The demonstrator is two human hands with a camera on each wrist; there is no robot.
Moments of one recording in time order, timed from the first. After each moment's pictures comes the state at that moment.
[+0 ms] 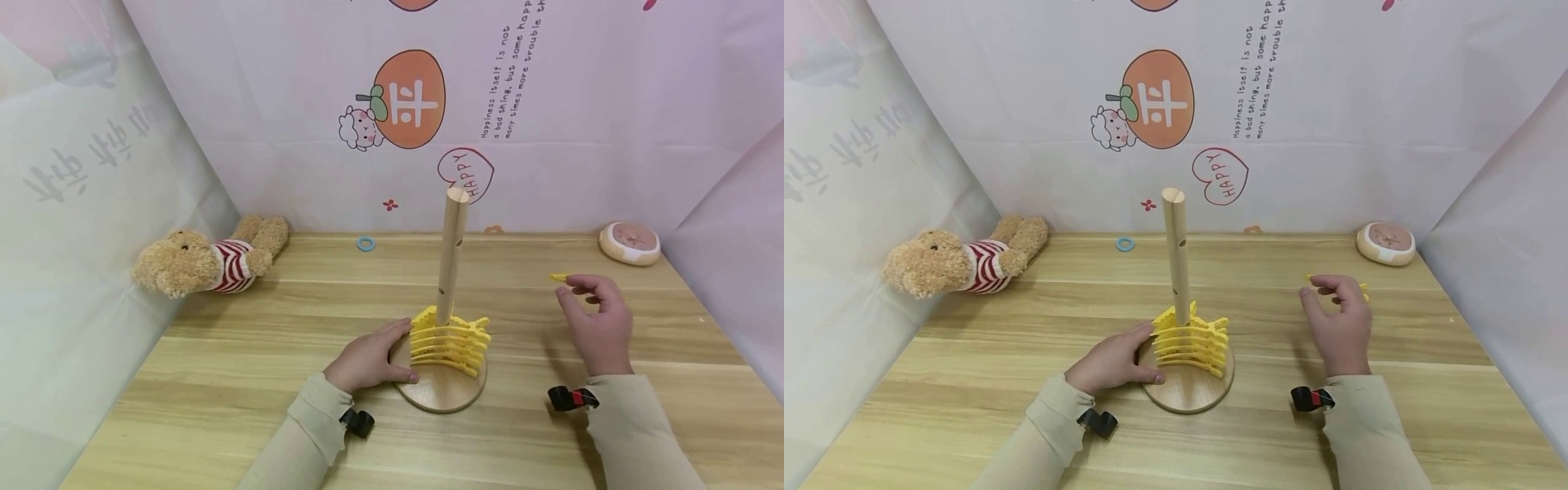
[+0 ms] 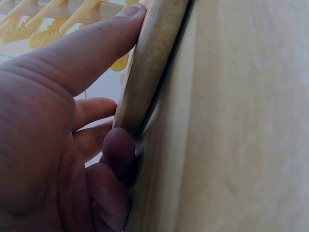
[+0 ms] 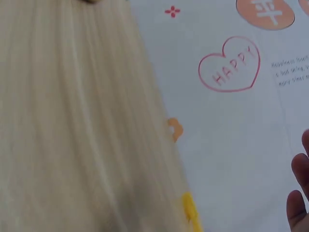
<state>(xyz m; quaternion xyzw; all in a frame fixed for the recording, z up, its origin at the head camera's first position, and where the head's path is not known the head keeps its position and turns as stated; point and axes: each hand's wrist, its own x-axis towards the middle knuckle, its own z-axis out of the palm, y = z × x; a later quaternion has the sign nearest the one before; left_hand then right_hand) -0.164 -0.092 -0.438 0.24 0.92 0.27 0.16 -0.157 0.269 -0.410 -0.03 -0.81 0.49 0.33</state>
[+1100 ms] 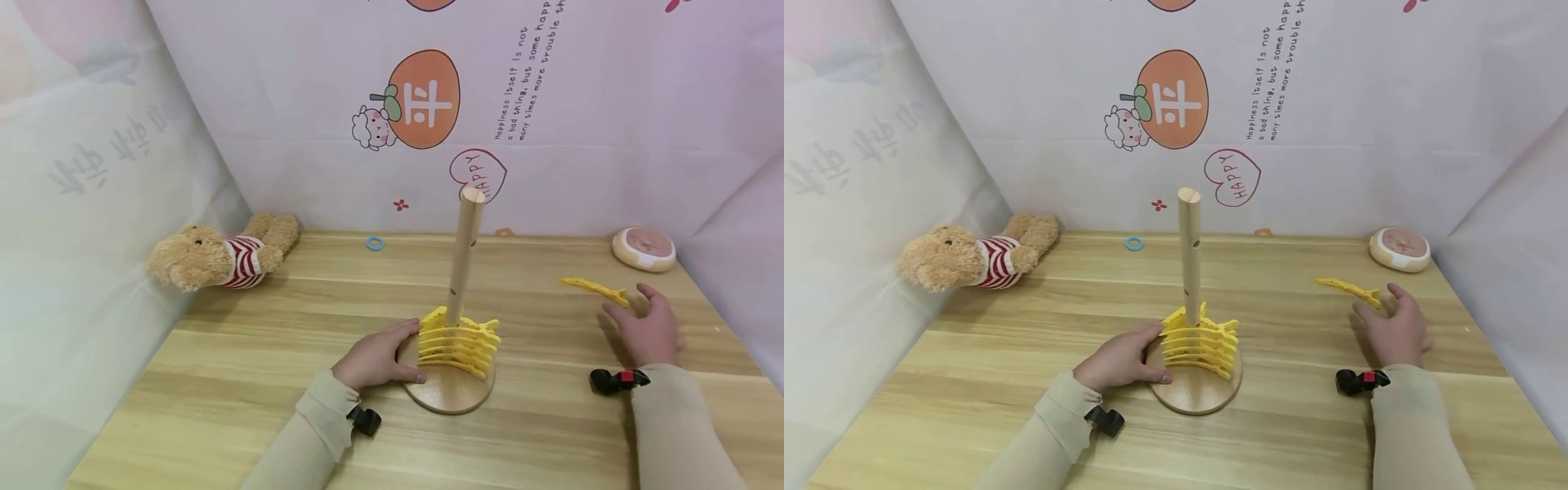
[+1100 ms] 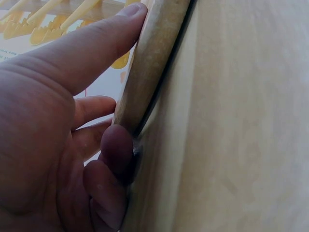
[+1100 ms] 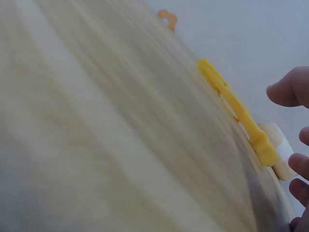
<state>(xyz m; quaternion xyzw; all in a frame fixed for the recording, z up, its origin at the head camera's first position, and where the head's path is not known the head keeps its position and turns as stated) -0.166 -0.096 -0.438 0.25 0.91 0.29 0.15 -0.185 0.375 -0.455 -0.19 -0.88 0.42 0.10</state>
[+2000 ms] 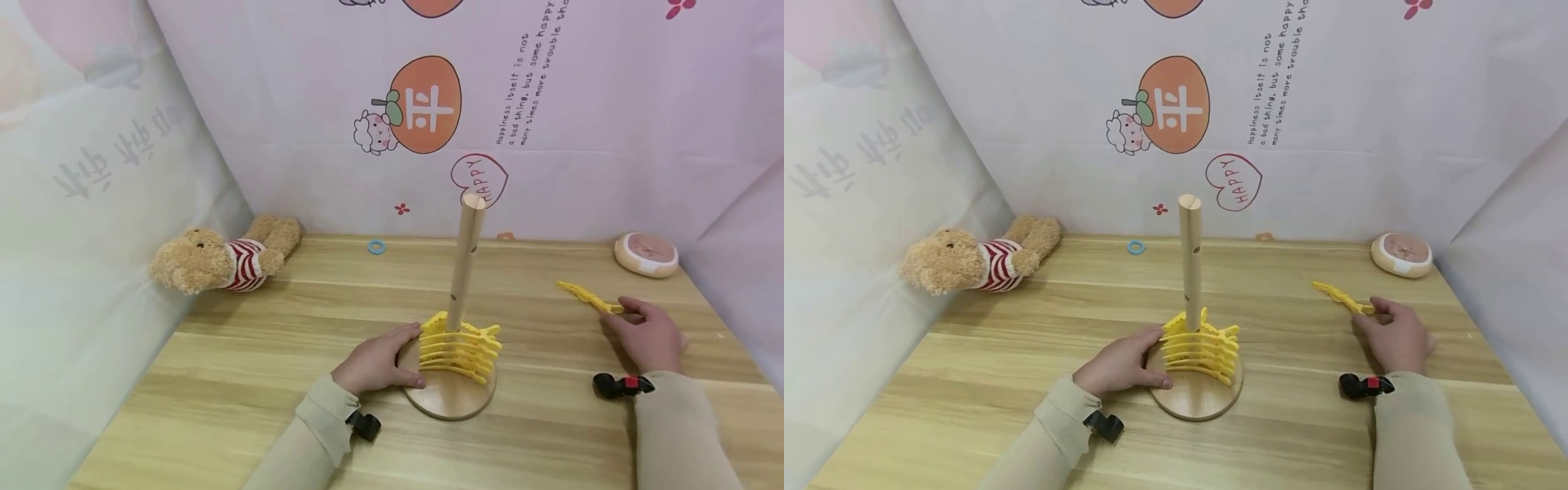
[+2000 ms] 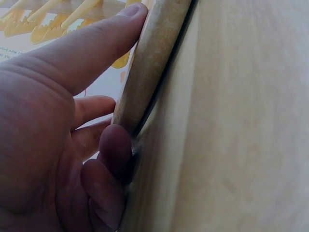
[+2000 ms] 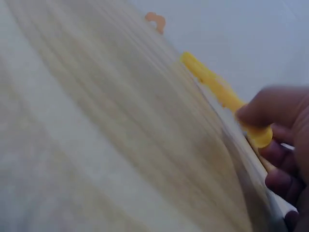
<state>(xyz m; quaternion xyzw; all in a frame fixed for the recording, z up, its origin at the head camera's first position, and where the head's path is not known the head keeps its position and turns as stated) -0.165 -0.096 -0.437 0.23 0.91 0.29 0.15 -0.188 0.379 -0.461 -0.15 -0.91 0.37 0.10</state>
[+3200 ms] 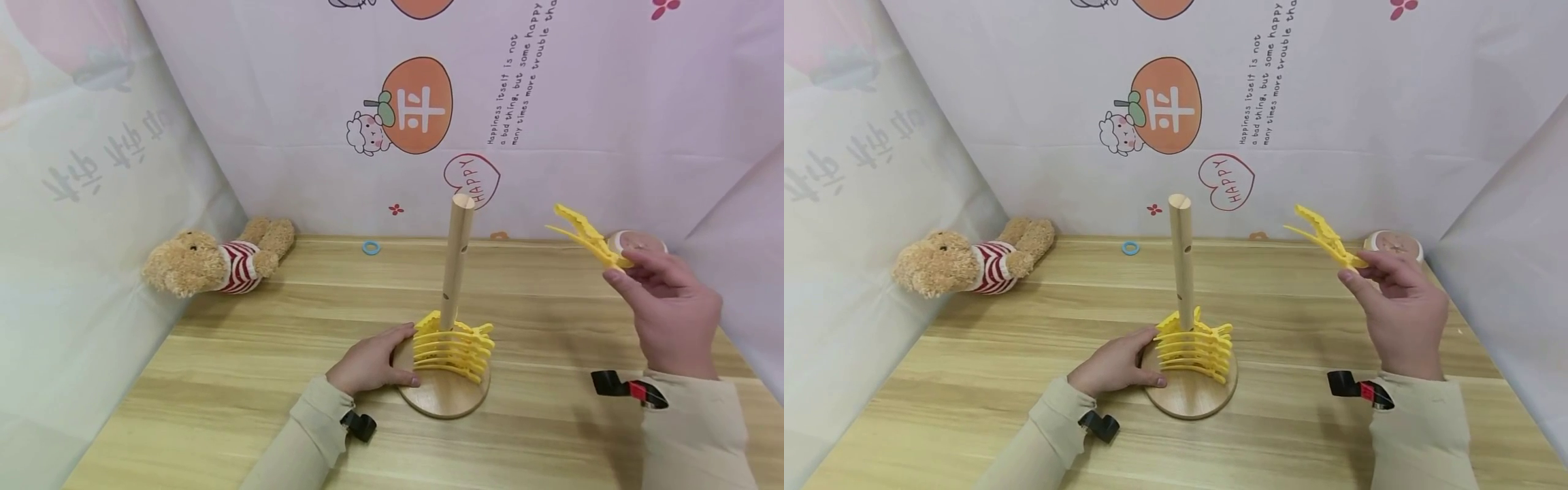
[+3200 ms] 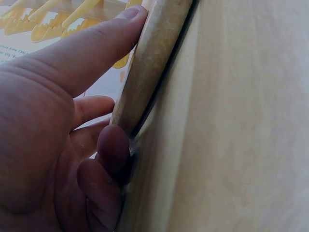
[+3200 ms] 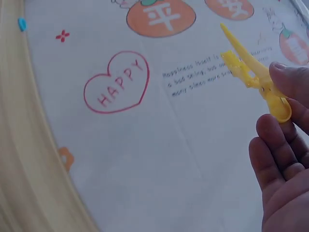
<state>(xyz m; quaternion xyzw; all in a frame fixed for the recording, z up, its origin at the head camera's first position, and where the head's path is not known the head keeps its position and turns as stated) -0.165 -0.095 -0.440 0.23 0.91 0.30 0.15 -0.143 0.288 -0.335 0.05 -0.61 0.71 0.35</state>
